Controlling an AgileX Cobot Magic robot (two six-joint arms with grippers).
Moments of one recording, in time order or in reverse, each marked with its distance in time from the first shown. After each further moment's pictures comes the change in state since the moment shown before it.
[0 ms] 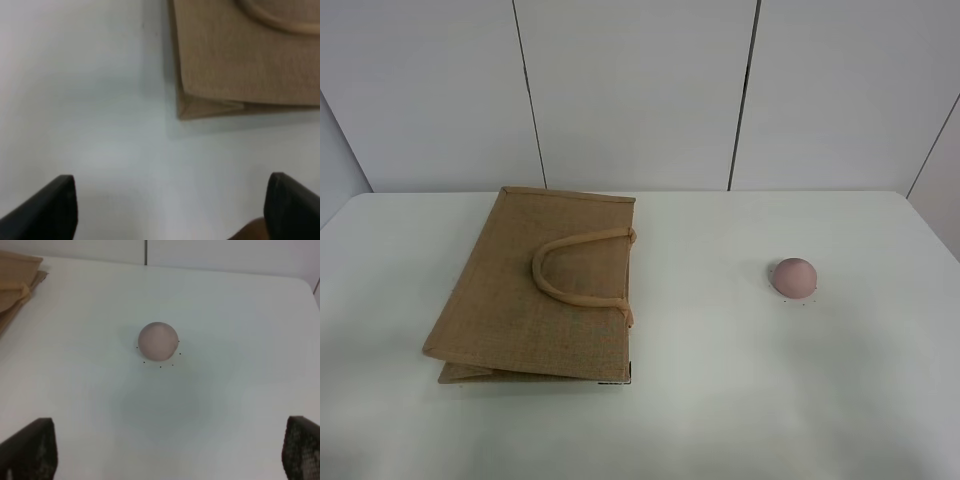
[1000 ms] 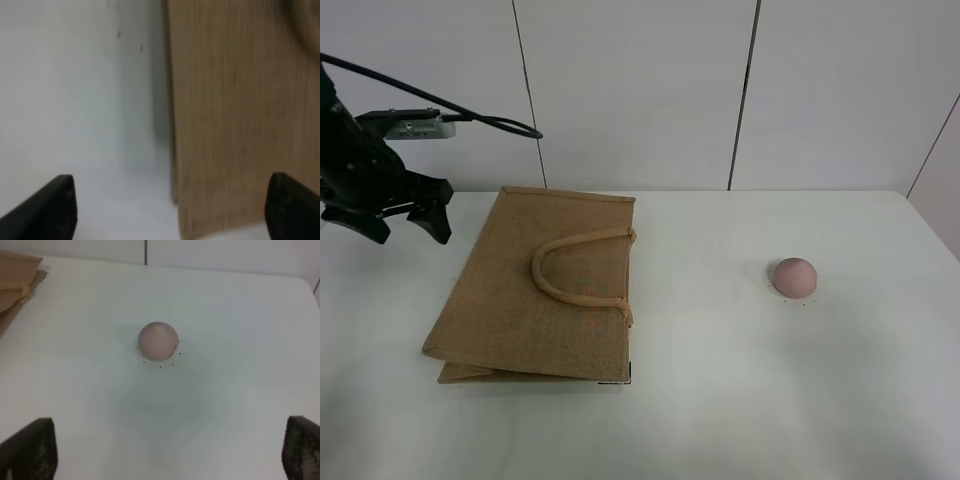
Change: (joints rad) left arm 0.000 1.499 -0.790 -0.052 -0.118 0.026; right arm 0.000 0.000 0.000 0.000 0.000 0.000
